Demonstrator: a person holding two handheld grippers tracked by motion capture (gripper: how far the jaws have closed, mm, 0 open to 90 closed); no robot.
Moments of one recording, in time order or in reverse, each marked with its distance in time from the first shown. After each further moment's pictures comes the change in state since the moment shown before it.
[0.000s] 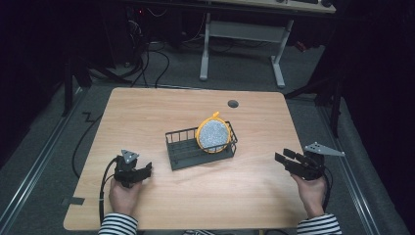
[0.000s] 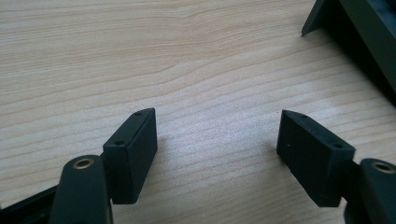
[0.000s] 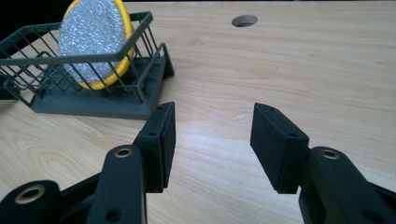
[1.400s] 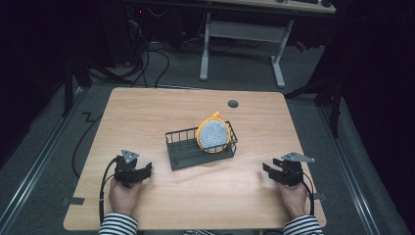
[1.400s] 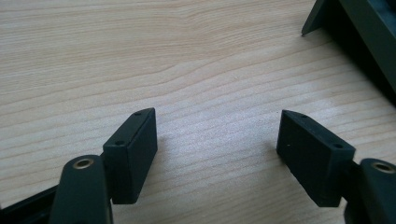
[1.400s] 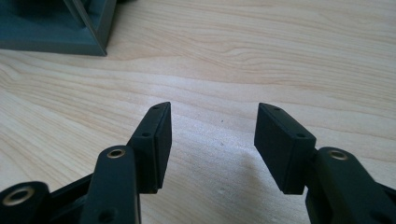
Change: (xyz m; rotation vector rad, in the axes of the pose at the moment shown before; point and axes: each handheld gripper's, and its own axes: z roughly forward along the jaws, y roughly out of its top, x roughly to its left) left arm 0.000 0.000 0.000 0.000 0.000 0.000; right arm 0.005 -0.047 0.058 0.142 -0.134 -0.073
